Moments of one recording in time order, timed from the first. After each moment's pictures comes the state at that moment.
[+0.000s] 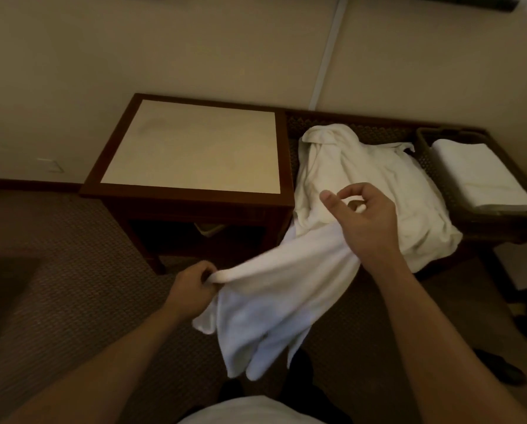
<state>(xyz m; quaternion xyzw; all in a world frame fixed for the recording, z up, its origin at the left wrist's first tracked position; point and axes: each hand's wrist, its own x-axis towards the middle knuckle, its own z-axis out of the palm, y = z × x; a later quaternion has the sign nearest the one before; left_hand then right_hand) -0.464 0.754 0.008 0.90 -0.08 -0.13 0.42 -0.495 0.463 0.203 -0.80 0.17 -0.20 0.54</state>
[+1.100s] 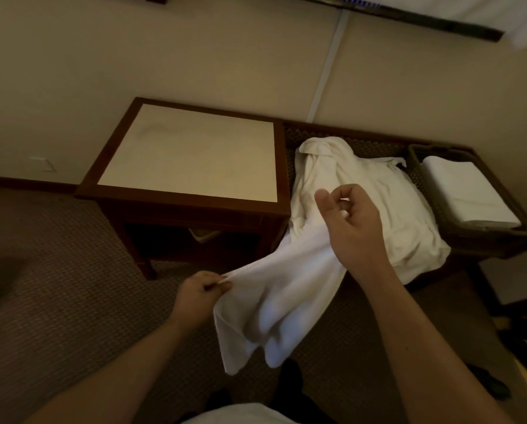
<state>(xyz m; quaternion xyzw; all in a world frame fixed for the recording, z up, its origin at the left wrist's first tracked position) -0.468 0.733 -0.012 0.83 -0.03 -0.11 0.54 -0.496 0.489 0.219 -0.82 0.09 -0.19 0.53</state>
